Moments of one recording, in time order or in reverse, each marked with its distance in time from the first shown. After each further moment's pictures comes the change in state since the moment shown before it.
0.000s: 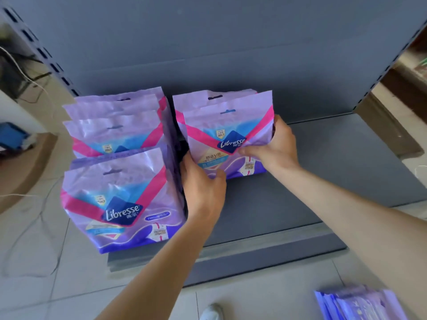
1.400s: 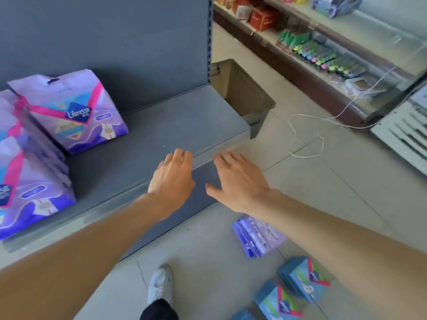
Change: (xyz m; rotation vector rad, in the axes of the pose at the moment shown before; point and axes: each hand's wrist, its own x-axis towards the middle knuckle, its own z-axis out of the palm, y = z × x) left_hand -0.217 0.080 0.065 0.924 -0.609 0.797; right_hand -0.231 0.006 -0.244 -1.047 -0.280 -0.067
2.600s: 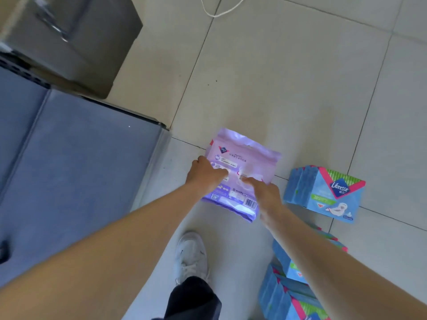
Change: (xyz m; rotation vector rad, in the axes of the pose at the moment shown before) left_hand 0.148 0.165 0.454 -0.245 -0.823 -0.091; right_hand -0.046 0.222 0.448 1.720 0.310 1.808
